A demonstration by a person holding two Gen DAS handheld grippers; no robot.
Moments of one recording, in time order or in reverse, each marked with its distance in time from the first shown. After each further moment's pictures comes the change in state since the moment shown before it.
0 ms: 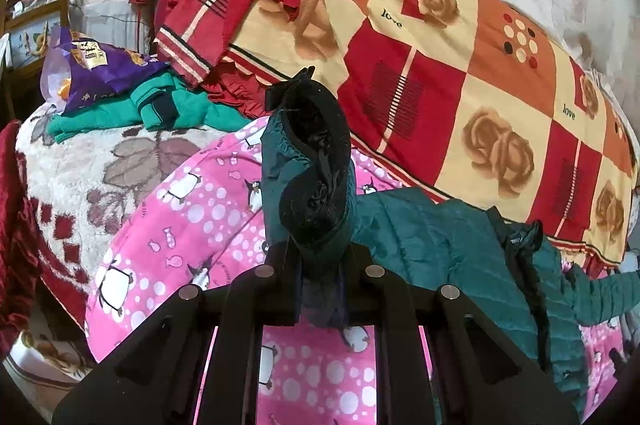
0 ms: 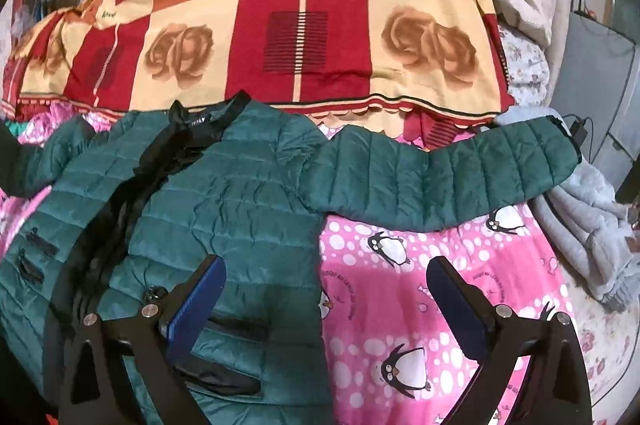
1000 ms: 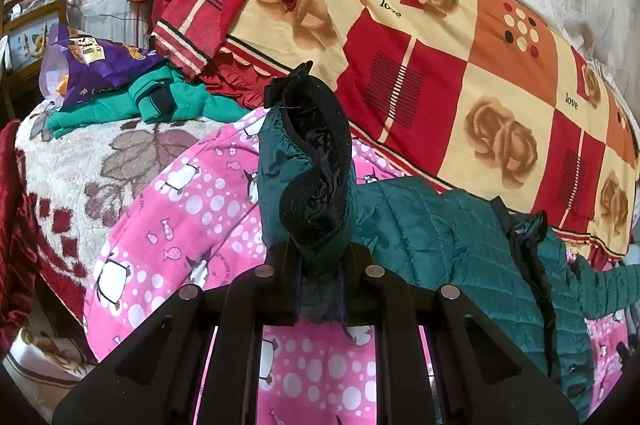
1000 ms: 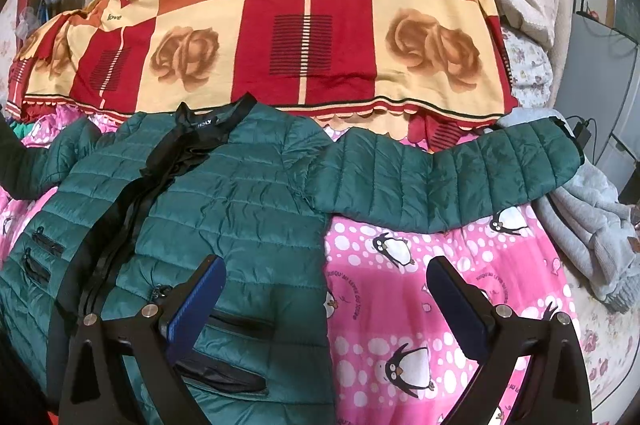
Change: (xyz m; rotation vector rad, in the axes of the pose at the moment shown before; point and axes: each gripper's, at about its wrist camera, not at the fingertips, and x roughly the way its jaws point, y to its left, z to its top) left arm 0.006 -0.003 -0.006 0.014 0.019 0.007; right arm -0.003 -0.003 -0.002 0.017 -0.005 0.017
